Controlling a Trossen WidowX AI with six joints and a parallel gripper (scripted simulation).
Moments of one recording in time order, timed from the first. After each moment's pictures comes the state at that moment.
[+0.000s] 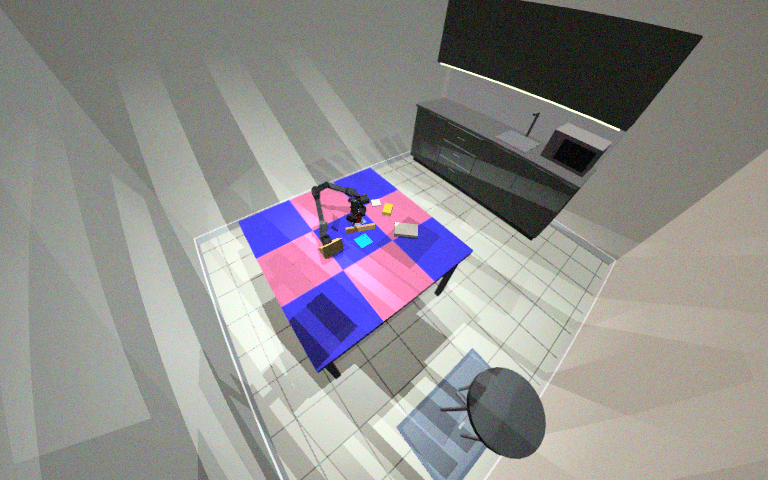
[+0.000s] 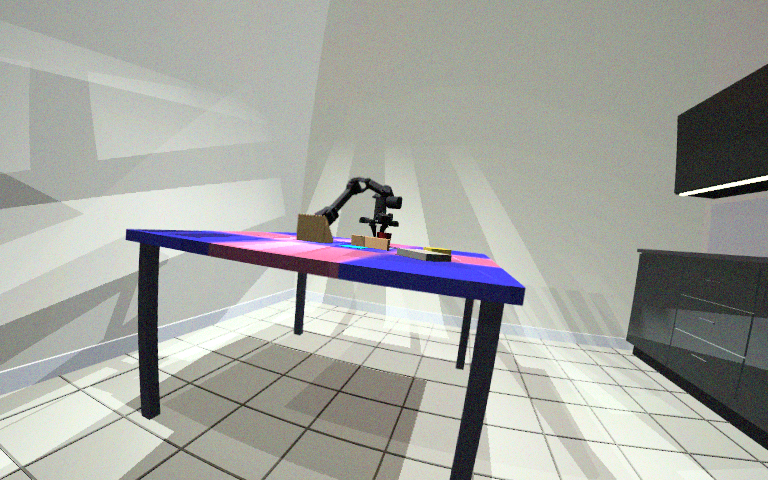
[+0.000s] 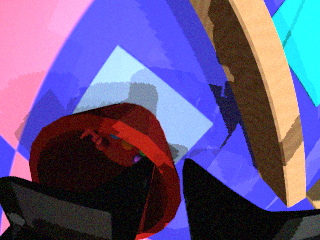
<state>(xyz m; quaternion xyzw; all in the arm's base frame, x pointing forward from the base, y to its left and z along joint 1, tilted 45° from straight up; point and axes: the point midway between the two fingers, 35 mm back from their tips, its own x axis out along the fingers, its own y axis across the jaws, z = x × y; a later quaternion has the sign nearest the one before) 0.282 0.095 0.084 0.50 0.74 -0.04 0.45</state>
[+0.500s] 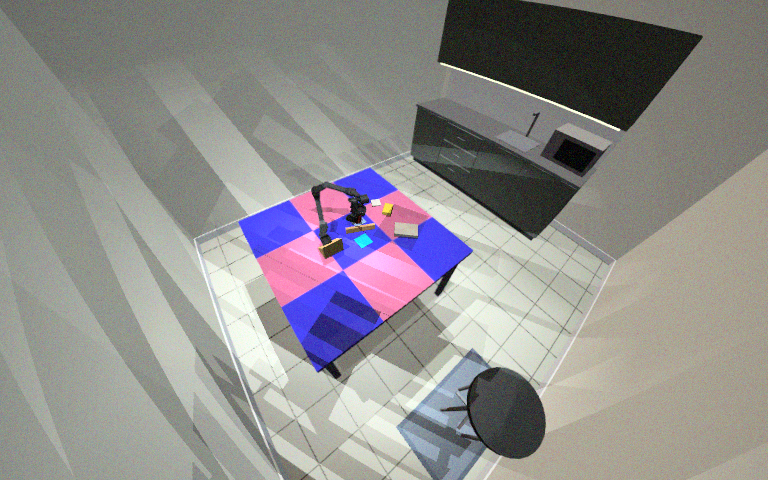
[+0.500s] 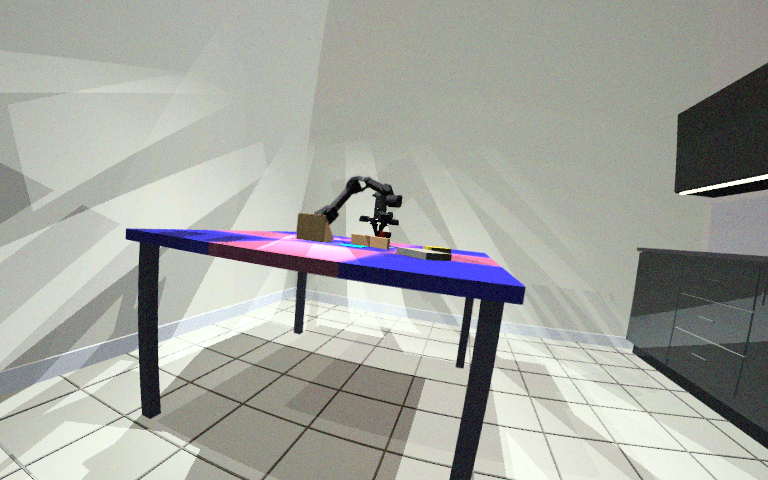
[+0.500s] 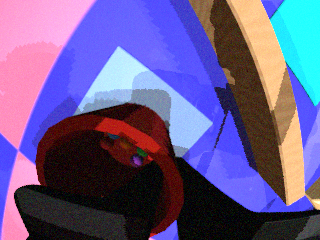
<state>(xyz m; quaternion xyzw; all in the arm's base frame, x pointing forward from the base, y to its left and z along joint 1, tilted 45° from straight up) 0.283 0.094 0.085 0.50 0.74 -0.05 0.45</state>
